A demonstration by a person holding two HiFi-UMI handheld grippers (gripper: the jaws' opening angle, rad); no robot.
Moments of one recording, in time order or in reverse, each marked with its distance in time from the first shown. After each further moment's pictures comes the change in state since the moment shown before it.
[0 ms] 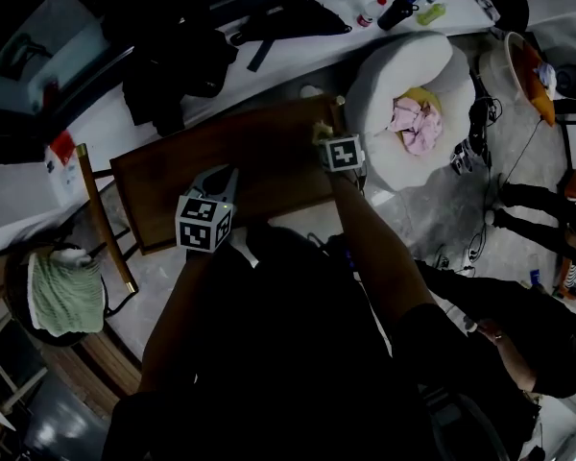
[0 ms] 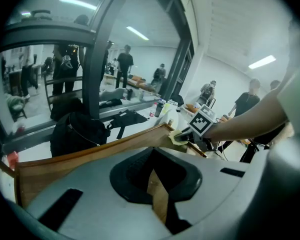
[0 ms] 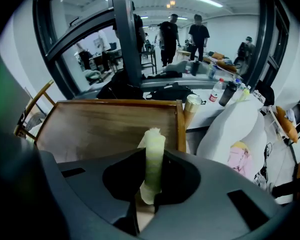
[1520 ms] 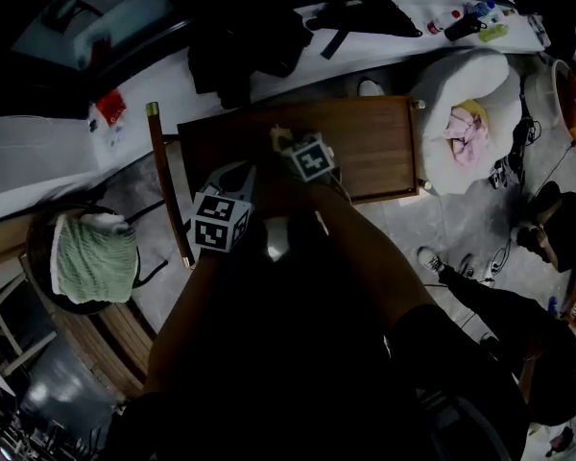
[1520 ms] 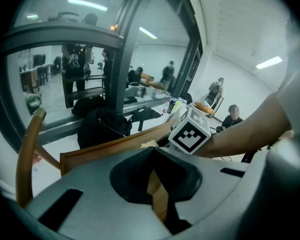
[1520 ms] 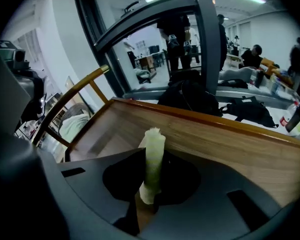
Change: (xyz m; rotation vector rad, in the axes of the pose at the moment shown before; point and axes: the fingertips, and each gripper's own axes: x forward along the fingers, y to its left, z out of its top) left arm -0.104 0.110 -0.045 -0.040 0.035 0.085; right arm 0.050 0.326 0.048 -0.244 -0.038 0.411
